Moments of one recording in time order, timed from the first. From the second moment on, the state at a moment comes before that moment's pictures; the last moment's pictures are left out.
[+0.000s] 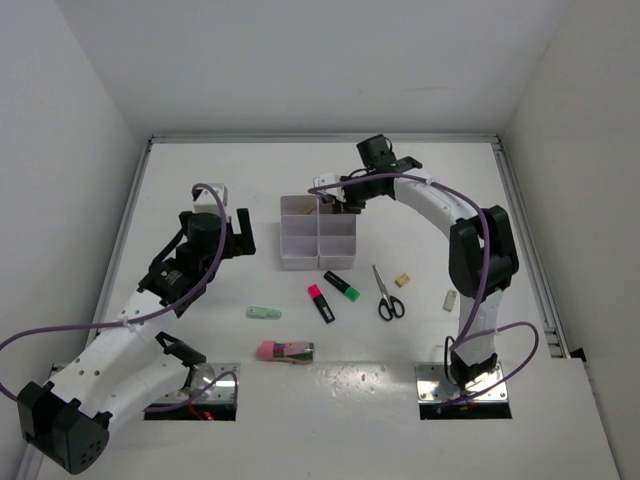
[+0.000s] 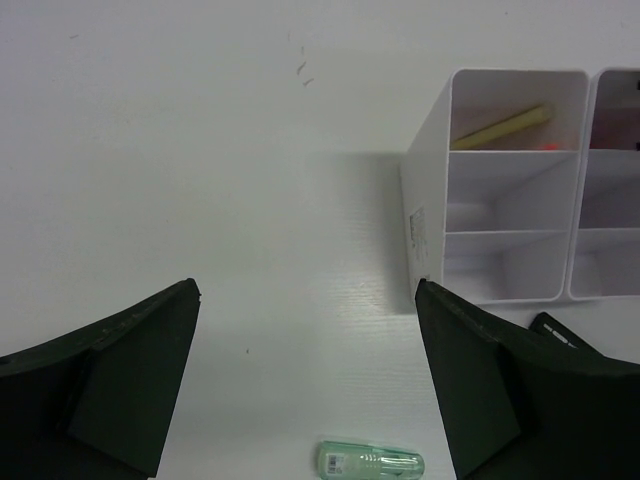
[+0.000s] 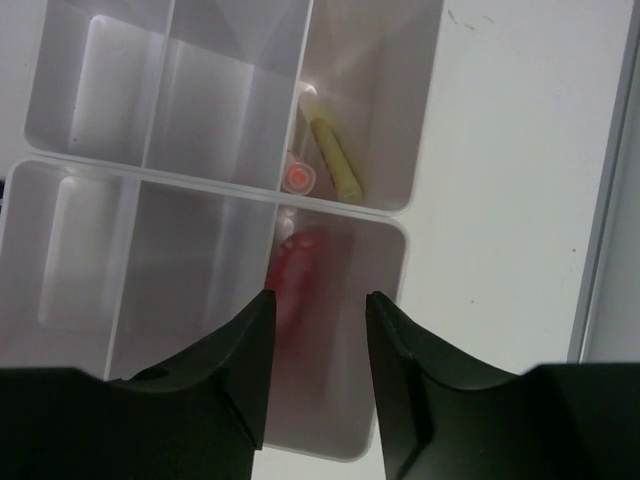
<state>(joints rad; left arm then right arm) -0.46 0.85 0.74 -0.35 -0.41 -0.31 0.43 1.97 1.57 -0.57 -0.67 -1.30</state>
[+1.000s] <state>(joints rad) -0.78 0.96 0.70 -0.88 -0.38 -1.67 0.42 1.47 1.23 -0.18 -0.61 -0.39</state>
